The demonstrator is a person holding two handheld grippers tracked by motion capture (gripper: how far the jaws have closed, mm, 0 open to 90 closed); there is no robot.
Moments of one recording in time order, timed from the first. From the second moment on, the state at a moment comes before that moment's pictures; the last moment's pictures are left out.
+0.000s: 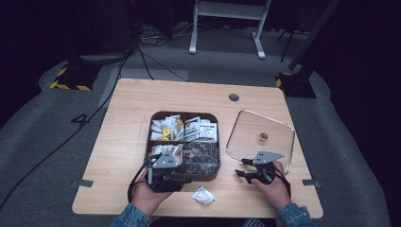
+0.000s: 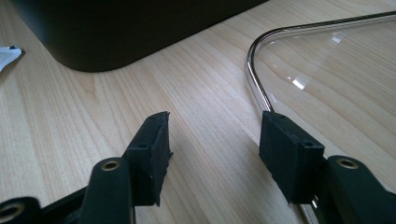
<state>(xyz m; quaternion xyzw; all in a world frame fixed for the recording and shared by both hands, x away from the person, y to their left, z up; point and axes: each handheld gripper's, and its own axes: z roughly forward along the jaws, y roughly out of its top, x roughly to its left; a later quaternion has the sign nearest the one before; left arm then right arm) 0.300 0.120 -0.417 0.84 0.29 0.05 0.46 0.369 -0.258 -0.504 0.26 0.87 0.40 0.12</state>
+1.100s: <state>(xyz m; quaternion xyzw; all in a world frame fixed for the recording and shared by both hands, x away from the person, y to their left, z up) 0.318 0.237 -0.429 0.77 0.44 0.21 0.41 0.372 -0.255 -0.504 0.26 0.87 0.40 0.12</state>
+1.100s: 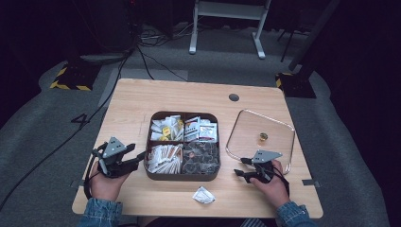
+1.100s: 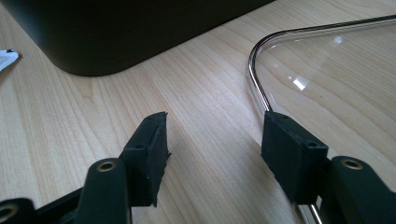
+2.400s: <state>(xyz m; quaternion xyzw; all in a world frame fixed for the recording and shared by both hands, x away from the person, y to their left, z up) 0.354 0.268 -0.501 0.78 0.52 0.19 0.31 0.372 -0.255 -0.504 0.26 0.87 0.40 0.12</state>
